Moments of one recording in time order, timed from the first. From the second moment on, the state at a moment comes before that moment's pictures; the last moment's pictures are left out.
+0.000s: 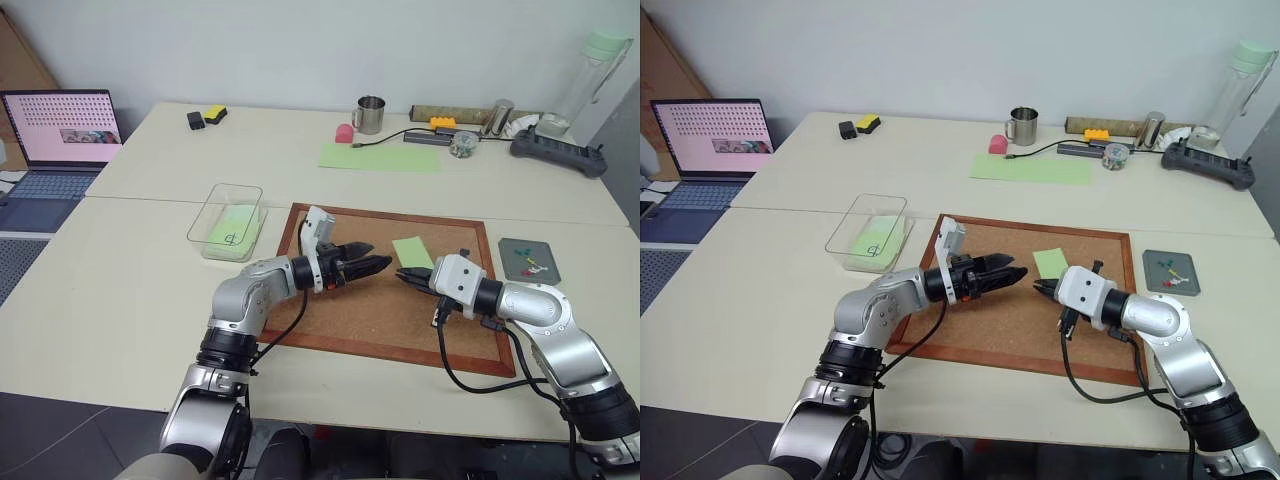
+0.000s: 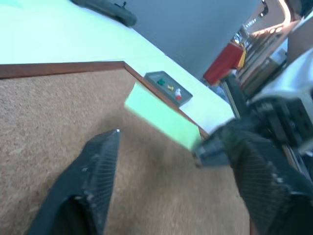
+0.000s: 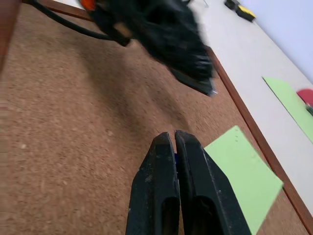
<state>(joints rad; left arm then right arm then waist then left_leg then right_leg) -0.63 0.17 -0.01 0.21 -0.53 0.73 -0.88 -0.26 -0.66 0.19 -0.24 0.05 0.04 0.83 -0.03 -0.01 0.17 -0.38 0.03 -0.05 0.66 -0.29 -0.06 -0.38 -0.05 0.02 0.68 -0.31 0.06</state>
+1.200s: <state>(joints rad) -0.61 0.22 0.08 0.17 -0.66 0.84 -0.88 -0.41 -0.59 0.03 -0.31 0.18 0.24 0.76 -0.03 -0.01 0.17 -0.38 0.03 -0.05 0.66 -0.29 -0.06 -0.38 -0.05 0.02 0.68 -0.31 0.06</state>
